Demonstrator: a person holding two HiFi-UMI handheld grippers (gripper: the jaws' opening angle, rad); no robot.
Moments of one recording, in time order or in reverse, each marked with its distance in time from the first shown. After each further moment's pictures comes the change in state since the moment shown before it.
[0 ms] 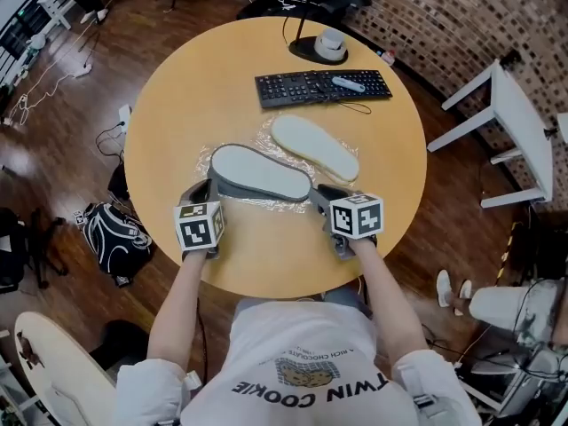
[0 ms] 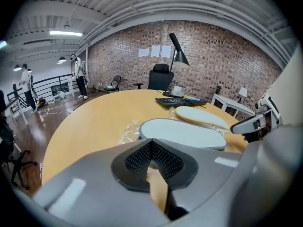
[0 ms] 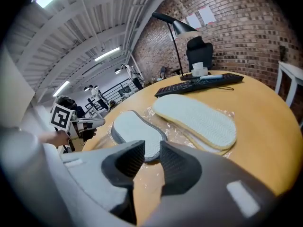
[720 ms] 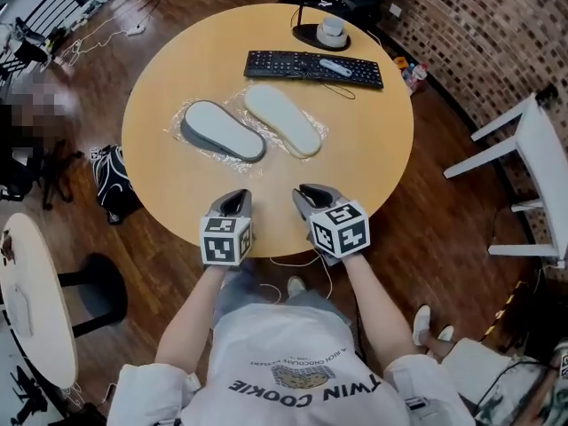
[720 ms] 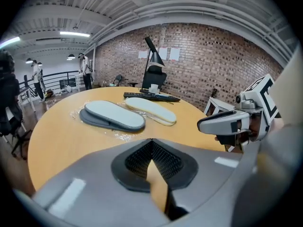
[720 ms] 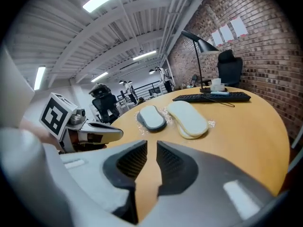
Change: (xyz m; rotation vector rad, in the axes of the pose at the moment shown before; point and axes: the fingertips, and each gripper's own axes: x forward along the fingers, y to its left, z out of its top) left arm -0.060 -0.280 -0.071 -0.105 -0.014 0.056; right arm -0.125 -0.048 -0.062 -0.335 -0.042 0.294
